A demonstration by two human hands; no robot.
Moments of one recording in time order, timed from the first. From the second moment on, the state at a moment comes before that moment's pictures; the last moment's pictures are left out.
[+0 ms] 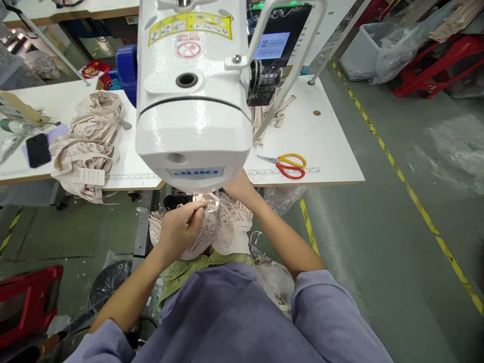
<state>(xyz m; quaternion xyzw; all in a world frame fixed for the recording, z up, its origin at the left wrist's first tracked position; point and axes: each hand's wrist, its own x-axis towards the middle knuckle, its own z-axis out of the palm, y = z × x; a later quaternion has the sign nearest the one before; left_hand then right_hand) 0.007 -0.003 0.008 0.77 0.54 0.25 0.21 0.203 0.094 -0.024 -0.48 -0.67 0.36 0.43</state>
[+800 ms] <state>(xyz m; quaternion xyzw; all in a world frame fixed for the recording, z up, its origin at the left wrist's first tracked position) 0.013 -0.010 -0.005 0.67 0.61 0.29 0.30 0.199 0.076 -0.023 -0.49 -0.62 0.39 0.47</state>
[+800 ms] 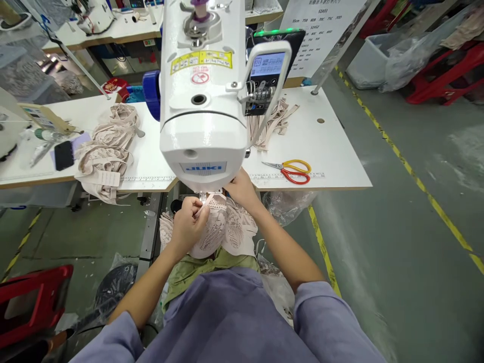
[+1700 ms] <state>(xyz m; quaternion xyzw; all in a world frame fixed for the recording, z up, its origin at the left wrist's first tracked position) -0.111 -0.127 -0.106 0.62 0.68 0.23 0.31 0.244 0.058 0.171 -0.37 -0.76 -0.11 0.53</state>
